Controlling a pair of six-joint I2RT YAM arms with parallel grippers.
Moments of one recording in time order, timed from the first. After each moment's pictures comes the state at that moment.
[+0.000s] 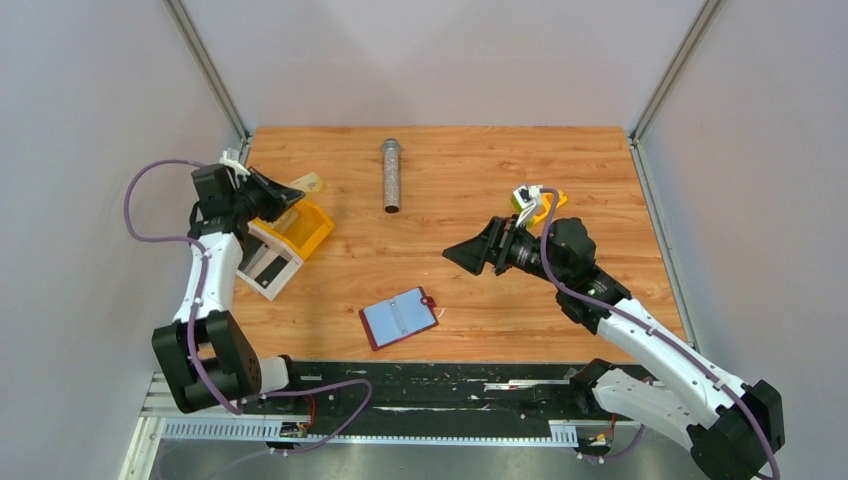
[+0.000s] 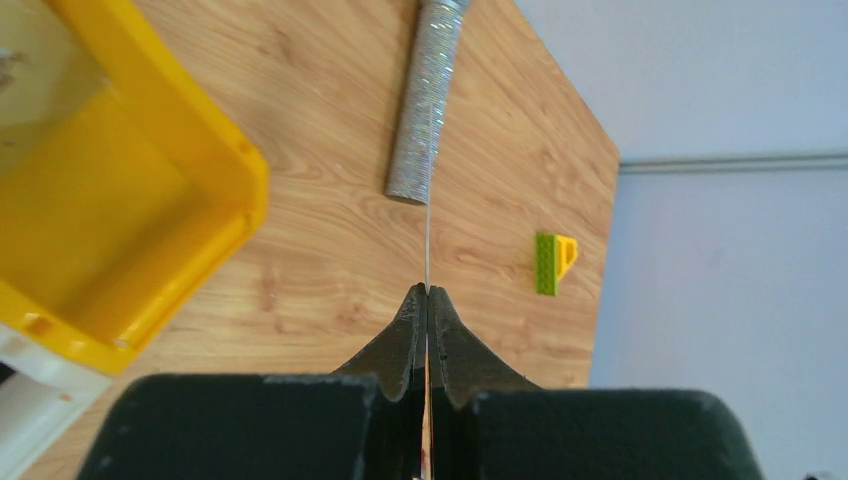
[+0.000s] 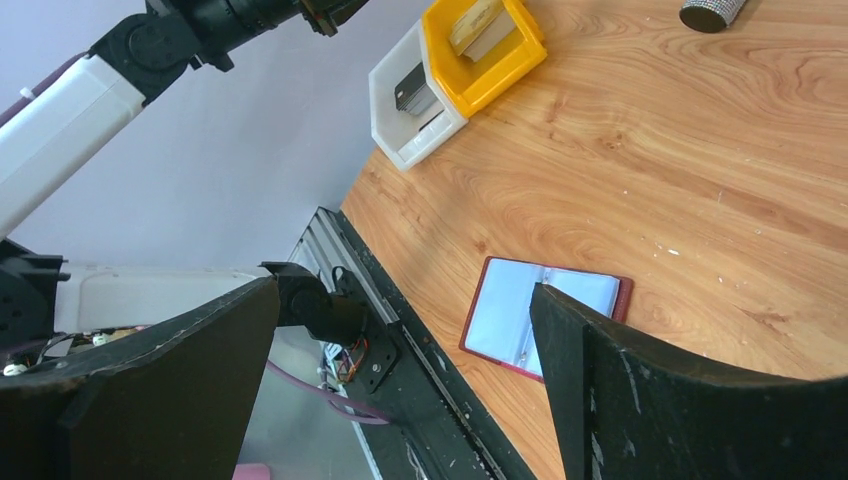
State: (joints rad) left arm 0.26 1.26 0.97 -0.21 0.59 -0.74; right arm 0.62 0.93 0.70 0.10 -0.40 0.76
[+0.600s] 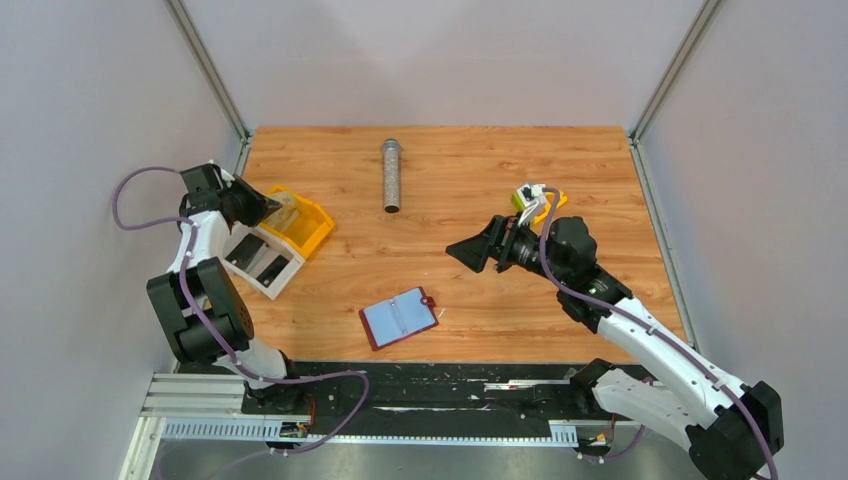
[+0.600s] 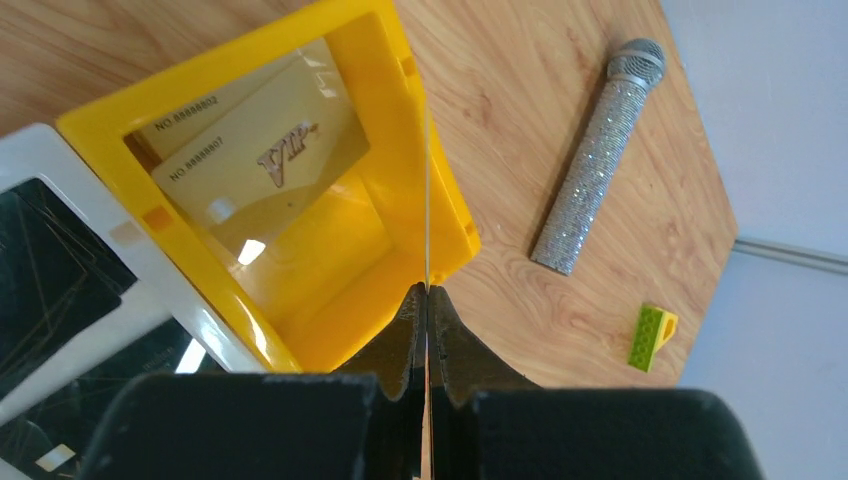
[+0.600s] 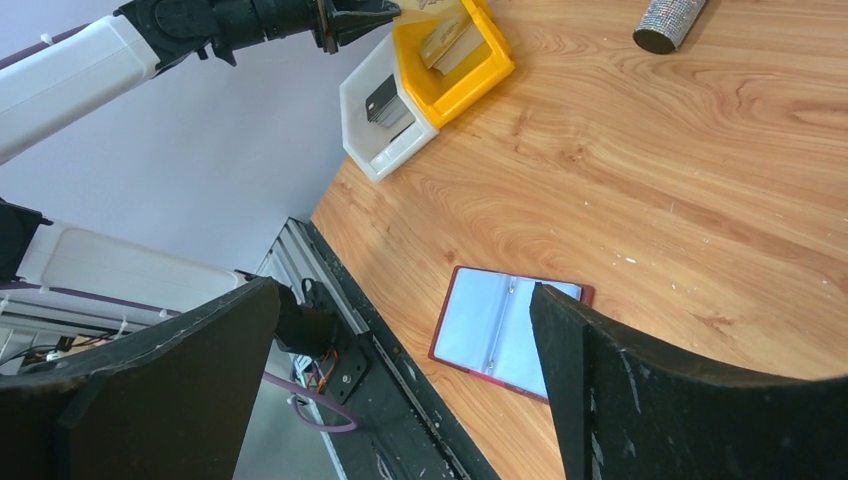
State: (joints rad) left arm 0.40 1.54 1.08 -0.30 0.49 -0.60; right arm 0.60 0.93 0.70 0.09 -0.37 0.71
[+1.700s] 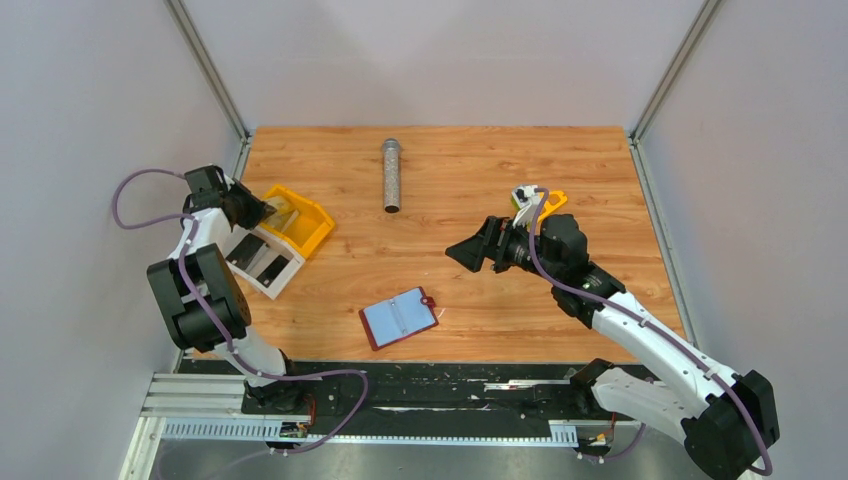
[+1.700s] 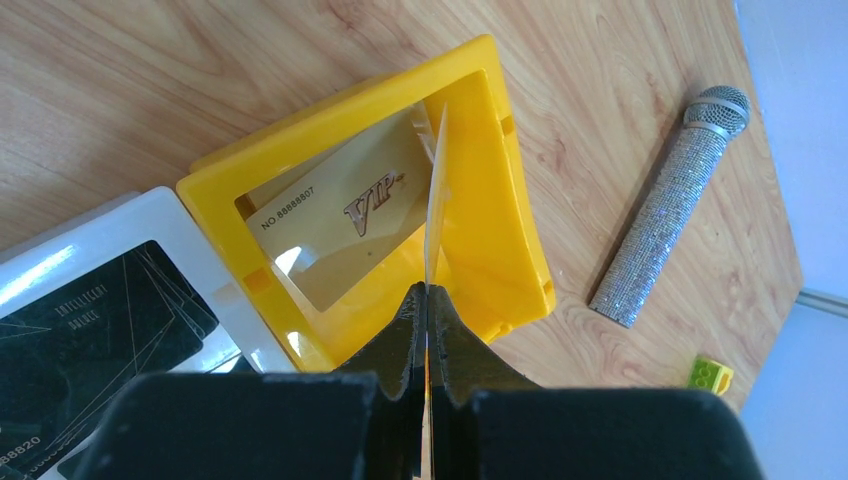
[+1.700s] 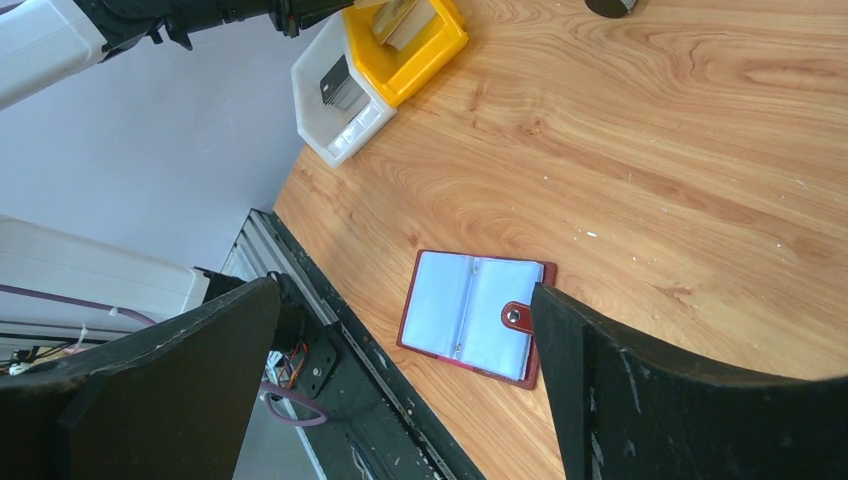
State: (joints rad) left arm 0.41 1.63 1.10 -0.26 0.38 -0.57; right arm 0.59 0.98 0.70 0.04 -0.35 0.68
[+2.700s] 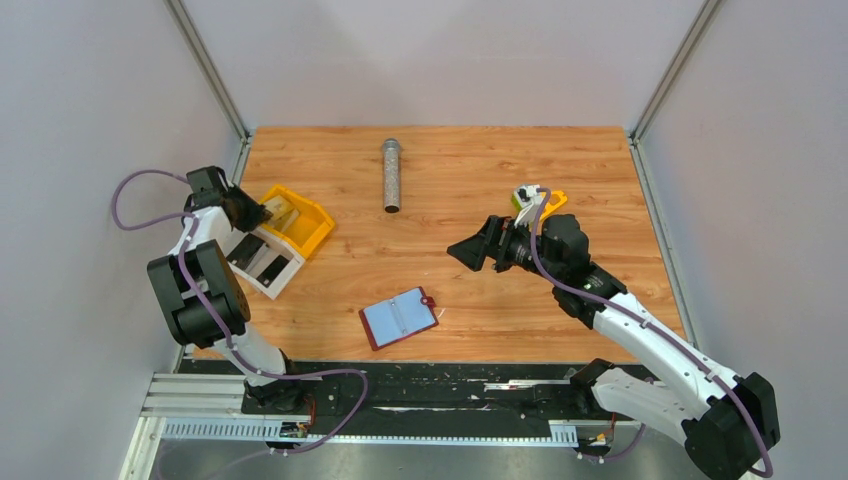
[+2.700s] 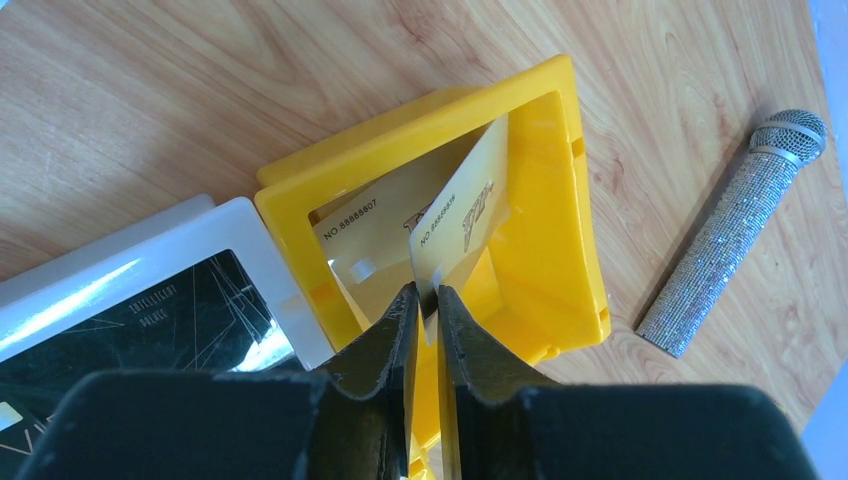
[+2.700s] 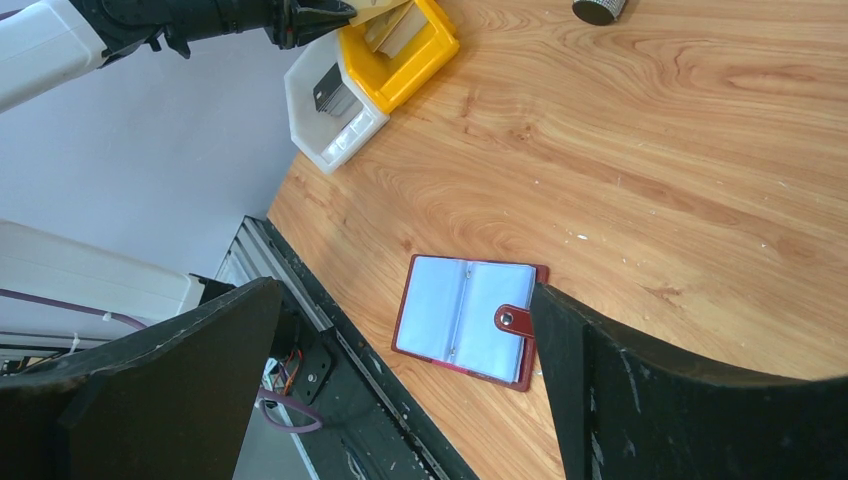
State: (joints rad) left arm 0.41 1.66 1.11 -0.29 0.29 -0.54; right arm 0.59 0.97 0.70 0.03 -0.33 0.68
